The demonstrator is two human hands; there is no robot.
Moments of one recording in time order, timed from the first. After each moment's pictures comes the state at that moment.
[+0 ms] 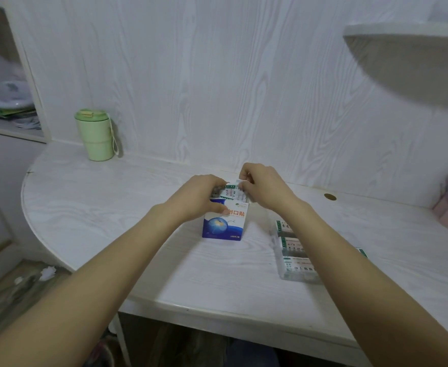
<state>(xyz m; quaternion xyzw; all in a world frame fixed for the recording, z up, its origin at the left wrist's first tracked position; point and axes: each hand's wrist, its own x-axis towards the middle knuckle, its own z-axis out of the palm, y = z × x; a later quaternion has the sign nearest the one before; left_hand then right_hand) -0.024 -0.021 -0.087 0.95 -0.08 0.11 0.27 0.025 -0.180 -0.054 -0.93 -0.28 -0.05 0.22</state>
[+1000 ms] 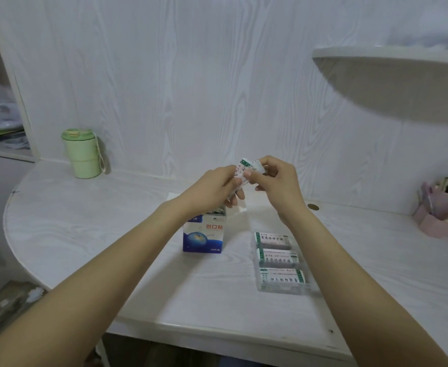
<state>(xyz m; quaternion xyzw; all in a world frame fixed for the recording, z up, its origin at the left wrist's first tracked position) -0.017 -0.084 -0.035 0.88 -0.15 0.11 0.44 0.018 -0.233 -0.031 -0.74 -0.23 -0.11 0.62</state>
